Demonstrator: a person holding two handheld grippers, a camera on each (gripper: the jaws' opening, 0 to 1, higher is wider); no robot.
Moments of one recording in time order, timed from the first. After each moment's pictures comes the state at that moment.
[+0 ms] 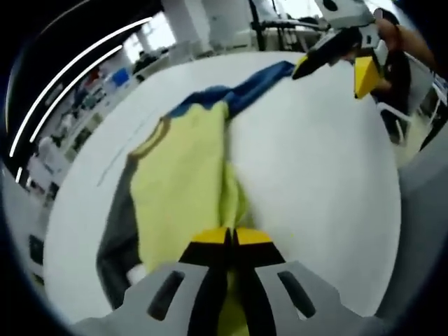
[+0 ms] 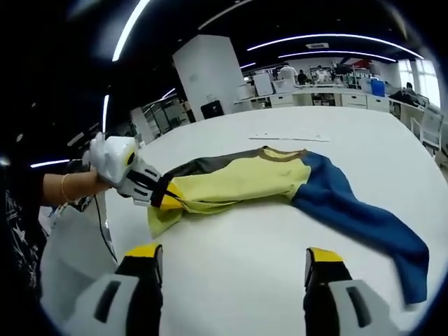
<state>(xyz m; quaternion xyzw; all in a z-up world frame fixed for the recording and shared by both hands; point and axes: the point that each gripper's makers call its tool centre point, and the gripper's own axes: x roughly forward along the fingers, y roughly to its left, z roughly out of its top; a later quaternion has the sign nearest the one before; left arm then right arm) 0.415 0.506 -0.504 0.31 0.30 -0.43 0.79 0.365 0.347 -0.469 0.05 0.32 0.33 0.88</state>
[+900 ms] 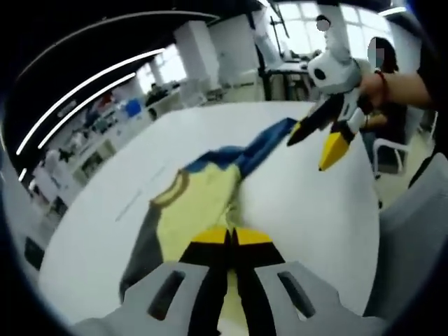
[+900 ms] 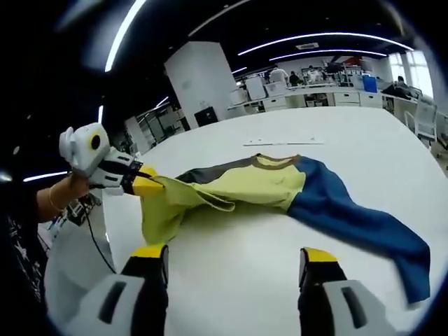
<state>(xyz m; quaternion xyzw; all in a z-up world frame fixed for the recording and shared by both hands) 0.415 0.484 -0.413 0.26 0.20 -0.45 0.83 0.378 0.345 -0.460 0.08 0.32 0.32 0.89</state>
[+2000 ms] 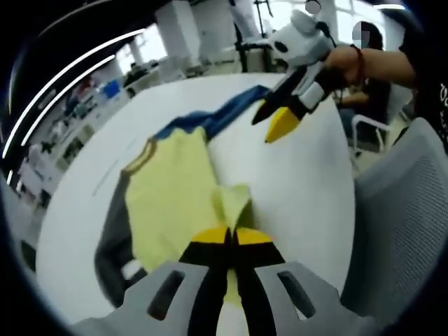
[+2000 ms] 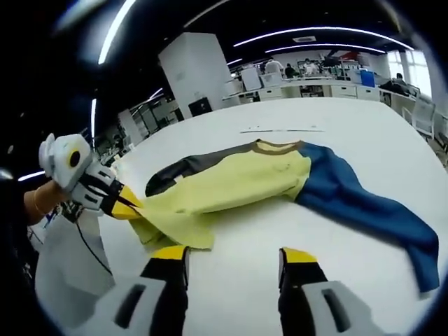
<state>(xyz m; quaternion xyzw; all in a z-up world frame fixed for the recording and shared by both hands) 0.360 0.505 -0.473 0.29 0.29 -0.48 0.78 0.377 0.370 -0.491 0.06 0.35 0.30 0.89</state>
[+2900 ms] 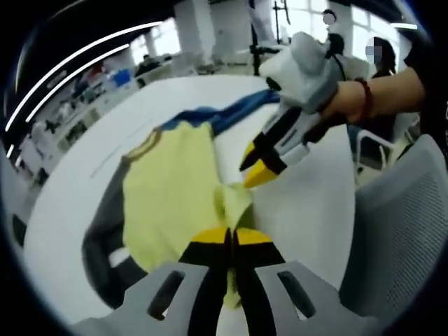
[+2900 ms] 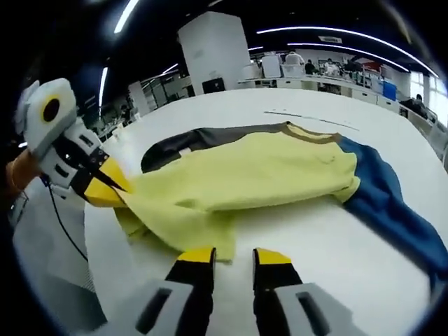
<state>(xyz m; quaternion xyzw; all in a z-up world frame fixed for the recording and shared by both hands) 0.359 0.506 -0.477 0.24 0.30 -0.45 0.80 0.388 0.429 -0.538 -0.04 0.37 0.33 0.87</state>
